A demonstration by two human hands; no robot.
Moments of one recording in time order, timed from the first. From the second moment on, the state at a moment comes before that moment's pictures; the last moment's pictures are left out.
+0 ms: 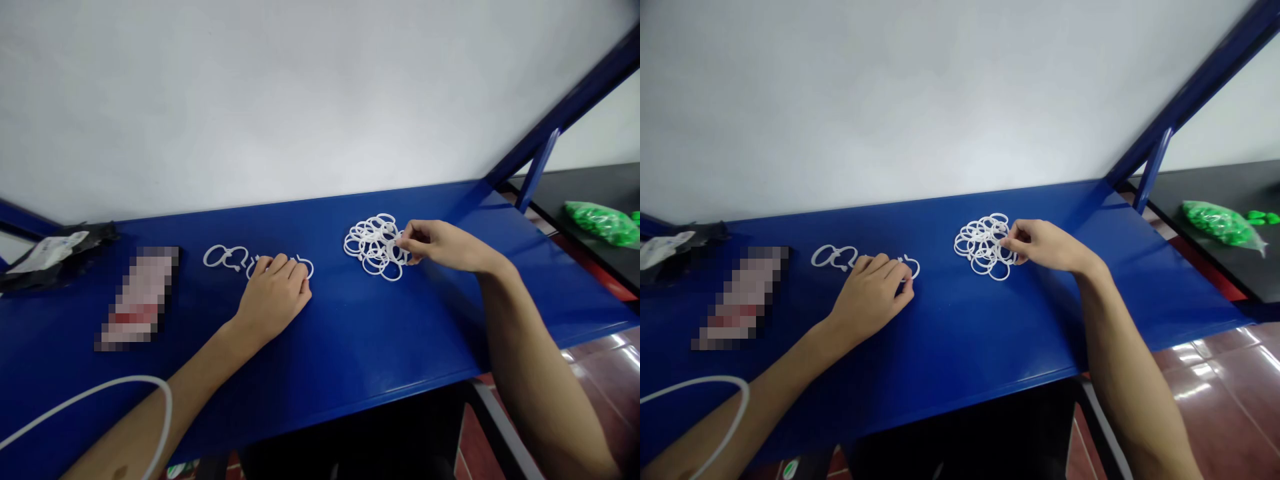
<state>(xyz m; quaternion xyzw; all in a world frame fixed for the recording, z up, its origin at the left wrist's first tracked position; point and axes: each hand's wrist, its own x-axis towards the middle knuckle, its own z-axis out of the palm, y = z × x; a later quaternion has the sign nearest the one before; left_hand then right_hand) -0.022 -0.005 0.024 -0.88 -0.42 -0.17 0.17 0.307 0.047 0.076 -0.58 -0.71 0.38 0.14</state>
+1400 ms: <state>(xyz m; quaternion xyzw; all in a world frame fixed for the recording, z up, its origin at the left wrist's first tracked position) -0.014 -0.013 0.021 -0.90 -0.31 -0.31 0.08 0.209 -0.009 0.025 -0.30 -0.82 0.29 0.39</state>
